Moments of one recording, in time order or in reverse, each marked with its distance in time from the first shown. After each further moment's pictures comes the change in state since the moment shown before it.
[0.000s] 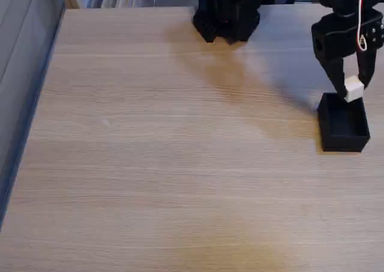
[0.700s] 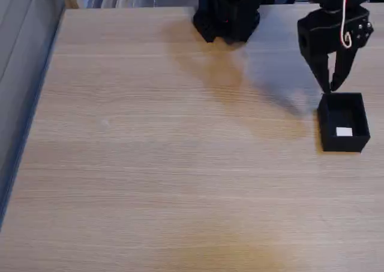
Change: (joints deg) arm 5.1 6.2 3.3 3.3 -3.3
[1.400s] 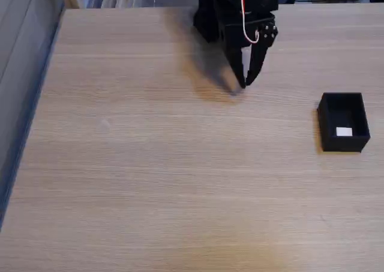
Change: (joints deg) arm 19.9 54.7 58.9 -6.4 -19.1
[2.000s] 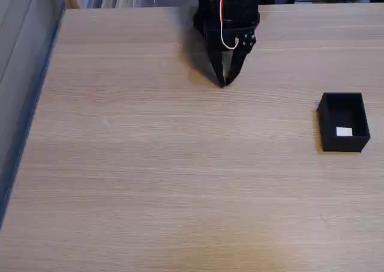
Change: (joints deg) arm 9.9 23.4 15.9 14.9 -1.8
